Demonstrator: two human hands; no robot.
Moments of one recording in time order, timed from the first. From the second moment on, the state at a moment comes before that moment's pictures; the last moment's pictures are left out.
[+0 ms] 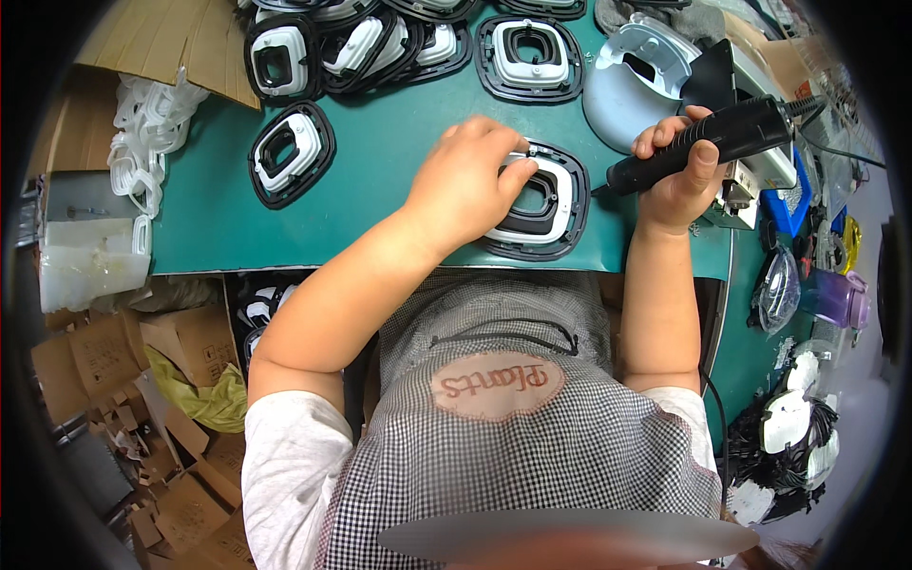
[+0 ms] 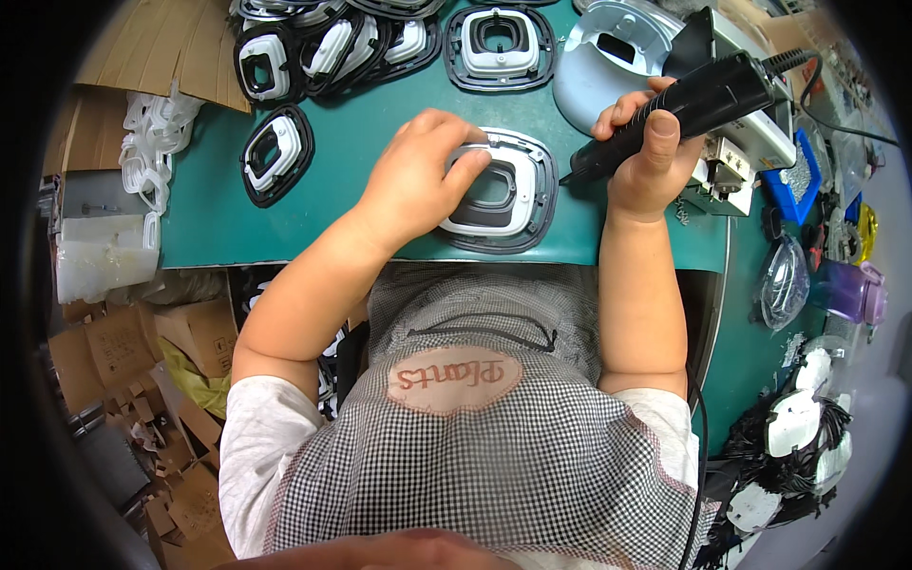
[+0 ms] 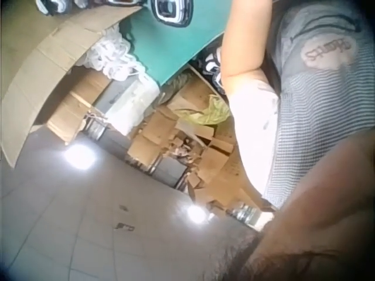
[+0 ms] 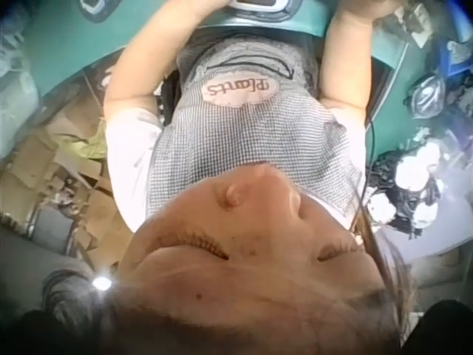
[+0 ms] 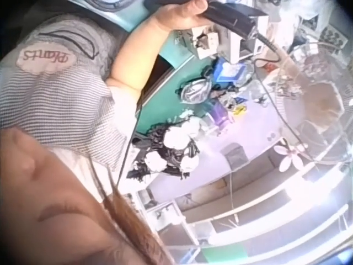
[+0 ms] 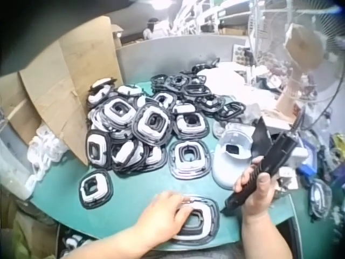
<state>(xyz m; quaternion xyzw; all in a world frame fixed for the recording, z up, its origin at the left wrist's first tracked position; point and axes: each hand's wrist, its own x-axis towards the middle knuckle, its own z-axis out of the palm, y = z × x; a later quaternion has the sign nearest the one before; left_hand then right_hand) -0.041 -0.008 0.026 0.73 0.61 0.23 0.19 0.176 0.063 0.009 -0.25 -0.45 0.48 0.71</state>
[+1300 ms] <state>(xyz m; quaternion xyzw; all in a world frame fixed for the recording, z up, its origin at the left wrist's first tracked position) -0.014 -0.018 0.006 0.81 0.50 0.22 0.22 0.304 0.053 0.079 -0.33 -0.46 0.16 0.81</state>
